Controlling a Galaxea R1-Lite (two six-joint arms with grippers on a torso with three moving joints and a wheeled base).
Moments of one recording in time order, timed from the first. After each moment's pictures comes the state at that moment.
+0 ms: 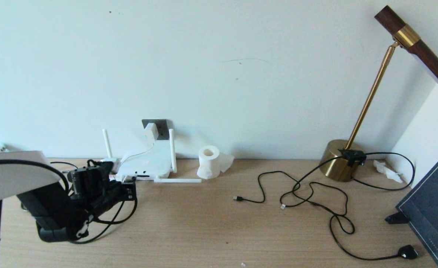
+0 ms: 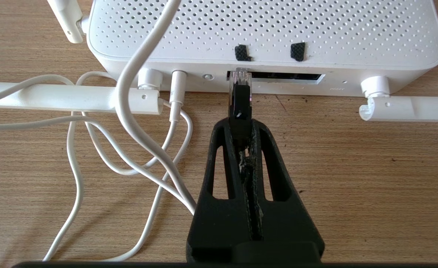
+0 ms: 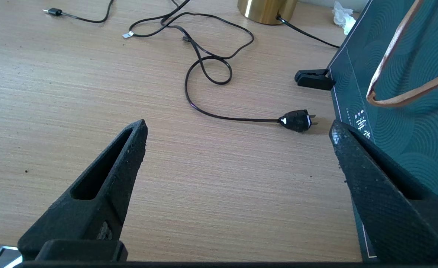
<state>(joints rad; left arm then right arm) 0.05 2.28 -0.72 -1.18 -0.06 0.09 -0.01 0.00 -0.12 0.30 0.04 -0.11</state>
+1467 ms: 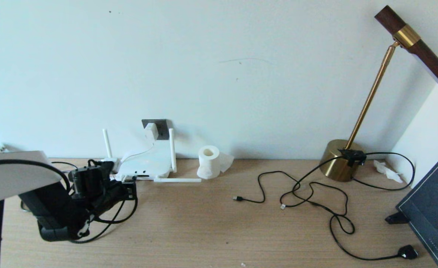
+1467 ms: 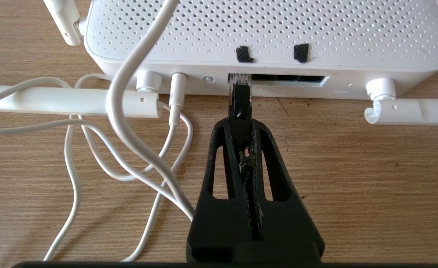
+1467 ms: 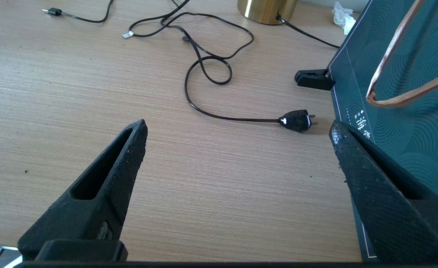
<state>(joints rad) 0.05 2.29 -0.73 -1.18 -0.06 0.09 -0.01 0.00 -0.12 0.30 0.04 -0.11</state>
